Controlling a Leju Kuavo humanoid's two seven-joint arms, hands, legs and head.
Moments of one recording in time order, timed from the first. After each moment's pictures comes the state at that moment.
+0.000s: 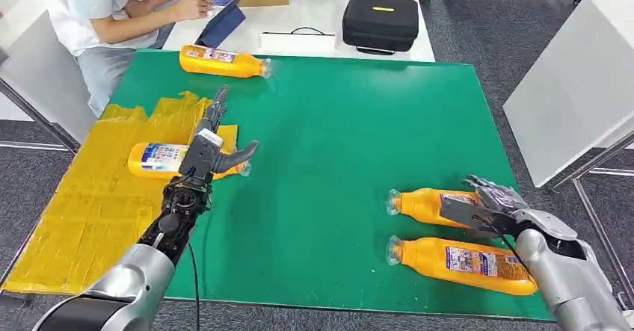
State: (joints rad) left arm -0.62 -0.11 -0.01 -0.70 -0.44 0.05 -0.64; right arm -0.48 -0.40 0.30 -0.88 0.94 0.19 -0.21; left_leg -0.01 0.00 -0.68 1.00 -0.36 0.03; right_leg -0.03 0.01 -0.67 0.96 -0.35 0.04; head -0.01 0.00
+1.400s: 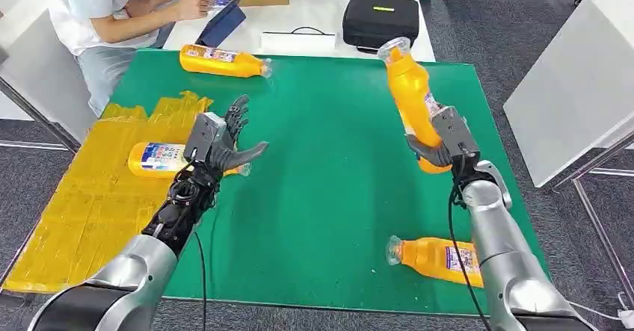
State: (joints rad) left arm -0.68 -0.12 -0.01 -0.63 -0.29 -0.23 -0.44; right arm -0.65 -0.05 0.11 -0.82 0.40 -0.06 -0.29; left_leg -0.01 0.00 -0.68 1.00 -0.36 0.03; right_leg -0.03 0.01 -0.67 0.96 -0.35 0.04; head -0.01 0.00
